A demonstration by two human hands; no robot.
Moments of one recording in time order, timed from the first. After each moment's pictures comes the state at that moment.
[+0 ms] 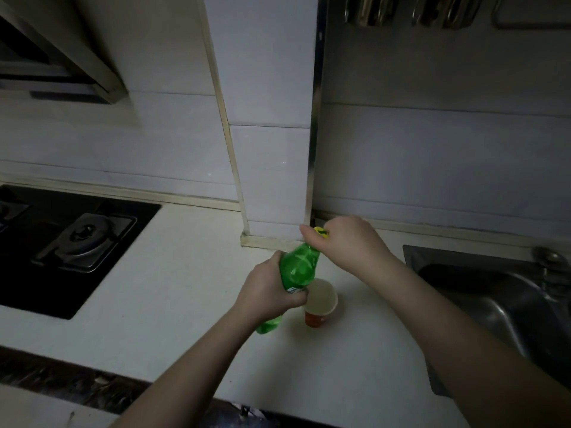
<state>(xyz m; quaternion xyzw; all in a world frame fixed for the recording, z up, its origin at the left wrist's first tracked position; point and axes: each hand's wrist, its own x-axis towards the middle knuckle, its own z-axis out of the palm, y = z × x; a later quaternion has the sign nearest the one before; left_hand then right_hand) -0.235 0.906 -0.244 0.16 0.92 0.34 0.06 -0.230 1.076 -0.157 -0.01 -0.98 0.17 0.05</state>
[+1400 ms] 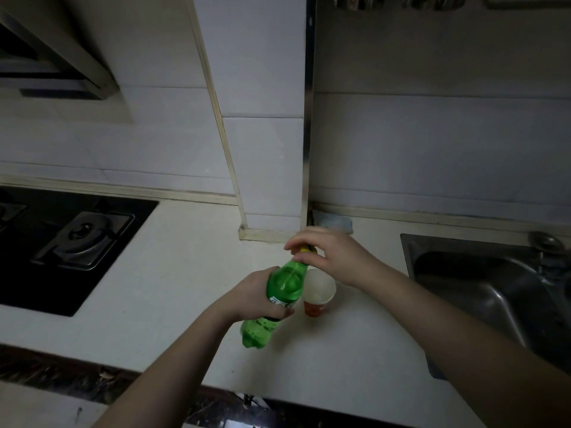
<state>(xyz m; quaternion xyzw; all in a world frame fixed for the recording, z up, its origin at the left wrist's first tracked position) -0.241 0.875 -0.274 0.24 0.87 0.36 0.22 -0.214 1.083 -0.195 0.23 -0.90 0.37 0.02</state>
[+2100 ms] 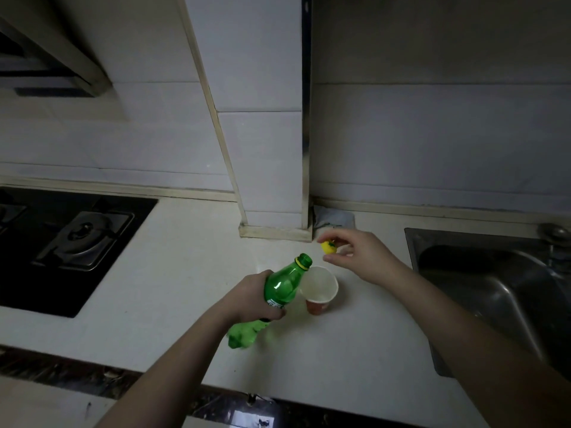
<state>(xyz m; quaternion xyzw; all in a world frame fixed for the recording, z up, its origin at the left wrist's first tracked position) -0.253 0.869 -0.300 0.21 0.91 0.28 0.22 -0.219 1.128 -0.234 0.06 -0.90 0.44 -0.01</state>
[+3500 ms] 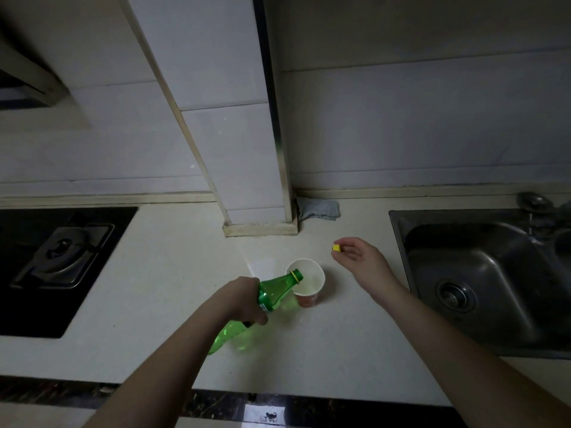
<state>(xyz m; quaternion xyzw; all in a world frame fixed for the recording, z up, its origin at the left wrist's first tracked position) -0.264 0.889 -0.301 0.20 0.93 0.03 0.30 -0.198 1.150 -0.319 -0.17 -0.71 0.68 0.06</state>
